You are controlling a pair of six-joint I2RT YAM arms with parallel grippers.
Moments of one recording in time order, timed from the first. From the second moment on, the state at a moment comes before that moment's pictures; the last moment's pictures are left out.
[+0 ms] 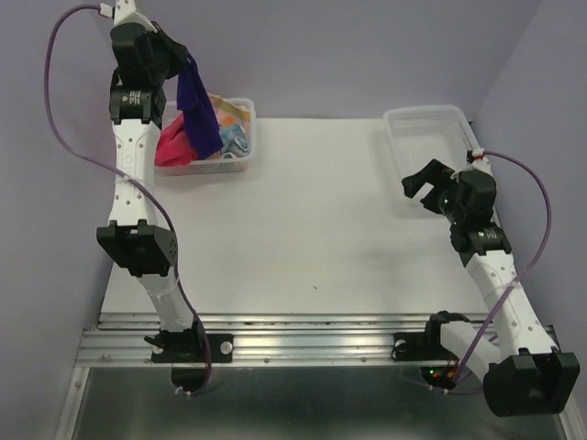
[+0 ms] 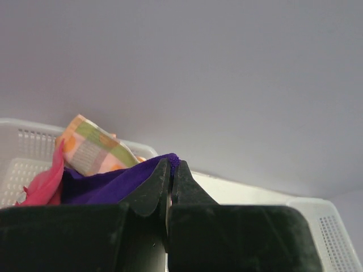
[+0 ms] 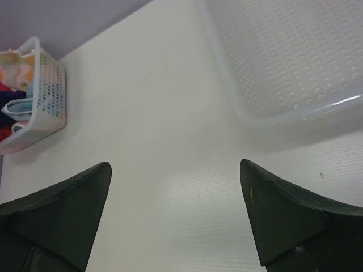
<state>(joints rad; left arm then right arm) 0.00 1.87 2.23 -0.45 0.07 -0.49 0.03 0.94 0.82 -0.22 -0.09 0.55</state>
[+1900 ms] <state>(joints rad) -0.32 1.05 0.79 -0.27 -0.01 -0.67 0.48 0.95 0.69 -0.36 -0.08 0.56</state>
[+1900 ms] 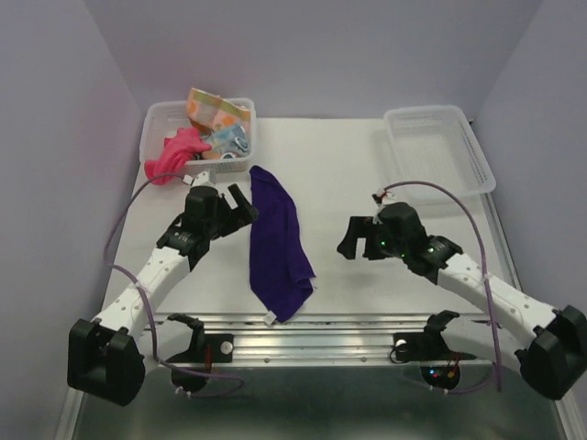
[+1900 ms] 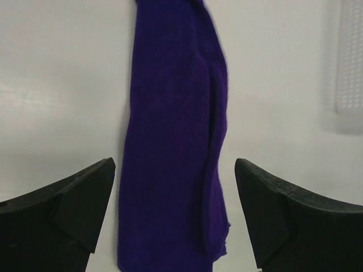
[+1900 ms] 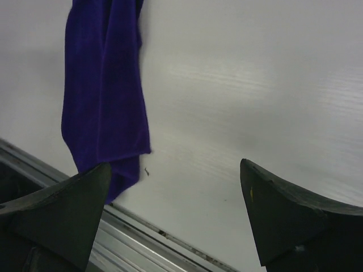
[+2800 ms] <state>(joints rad) -0.47 0.99 0.38 -0.11 0.13 -0.90 0.99 1.70 0.98 -0.40 0.39 0.65</state>
